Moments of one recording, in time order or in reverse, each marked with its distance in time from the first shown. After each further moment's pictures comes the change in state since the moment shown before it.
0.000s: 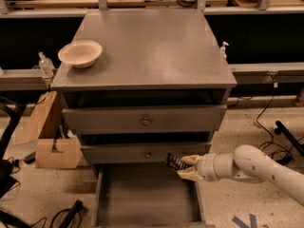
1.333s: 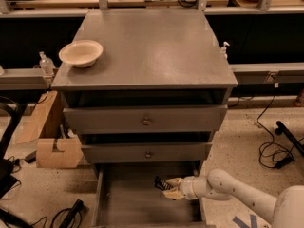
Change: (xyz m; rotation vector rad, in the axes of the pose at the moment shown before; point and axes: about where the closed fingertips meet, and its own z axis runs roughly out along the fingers) arm 0.141 0.008 0.167 -0.127 -0.033 0.119
